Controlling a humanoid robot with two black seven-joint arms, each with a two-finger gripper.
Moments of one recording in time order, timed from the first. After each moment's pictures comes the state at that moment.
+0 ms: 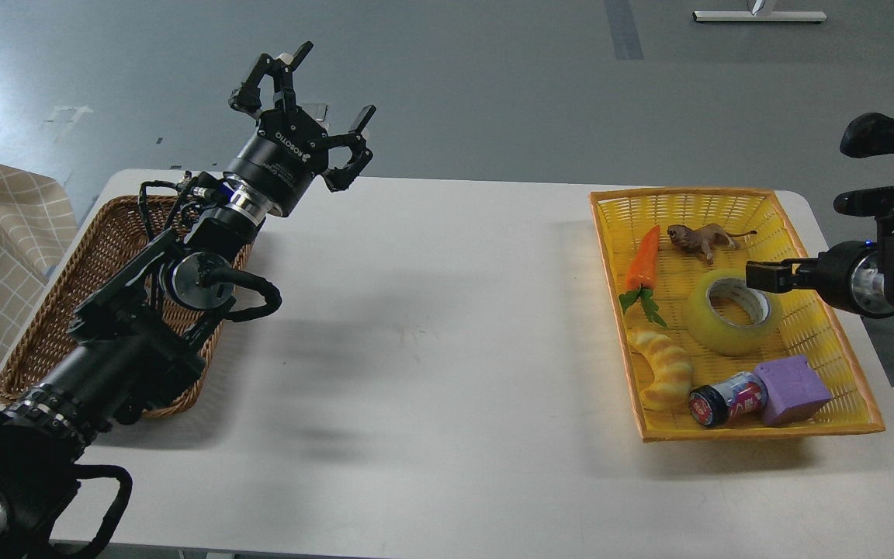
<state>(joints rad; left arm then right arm) -0.67 0.22 -0.99 -0.87 0.17 -0.49 -0.27 0.77 -0.71 0.55 1.09 -1.81 0.49 -0.10</state>
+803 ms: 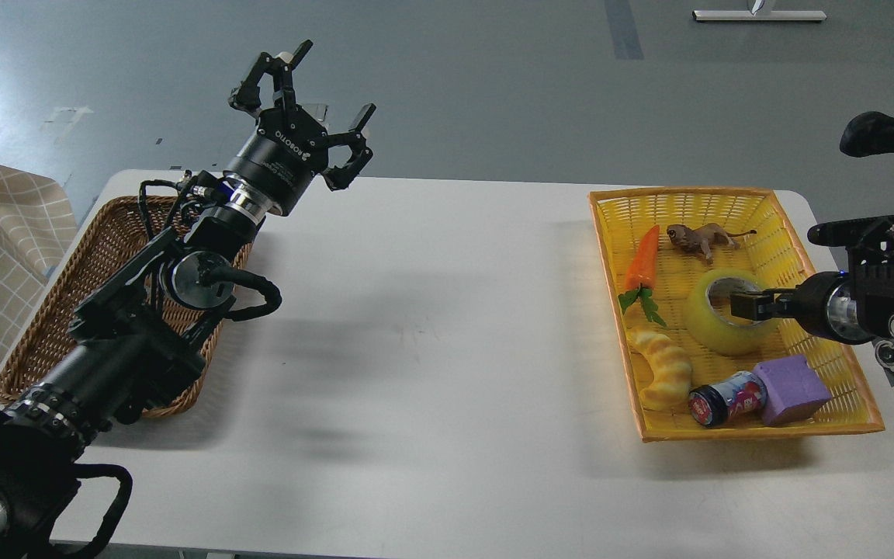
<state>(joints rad) -0.67 0.22 -0.99 -0.87 0.17 -0.49 -0.27 0.74 -0.64 0.53 1.01 -1.81 0.49 -0.10</state>
